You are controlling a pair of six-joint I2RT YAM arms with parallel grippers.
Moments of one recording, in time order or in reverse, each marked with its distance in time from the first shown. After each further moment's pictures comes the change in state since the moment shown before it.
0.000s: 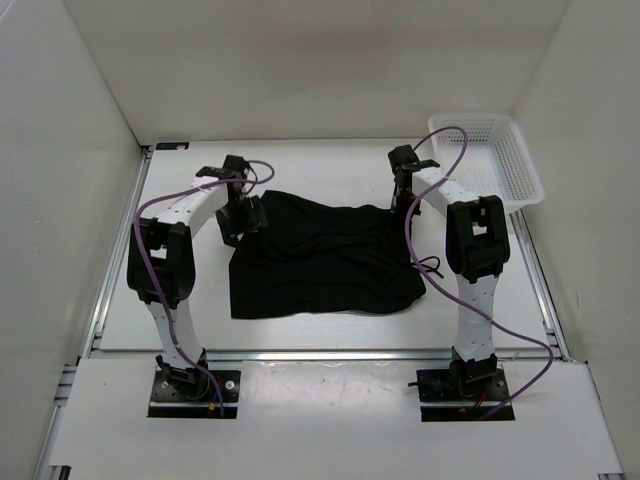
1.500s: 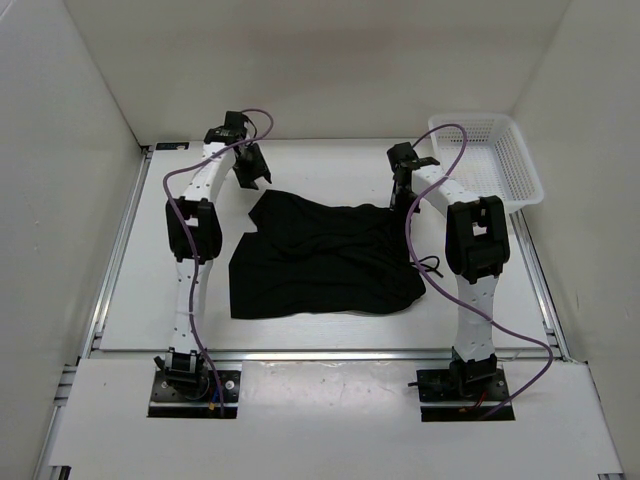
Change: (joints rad) left arm 0.077 0.660 1.015 -0.051 0.085 0.022; right arm 0.008 -0.006 0.027 -0.026 -0.002 -0.011
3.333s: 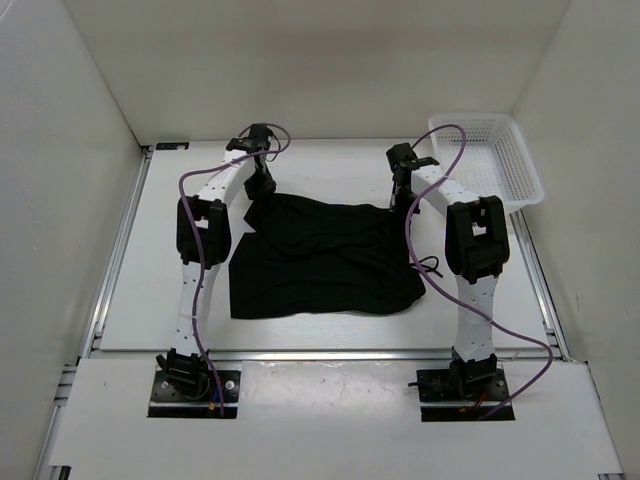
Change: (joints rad) left arm -0.104 -0.075 -0.199 0.019 -0.360 -0.078; right arm 0.001 0.000 0.000 -0.018 0.000 0.000
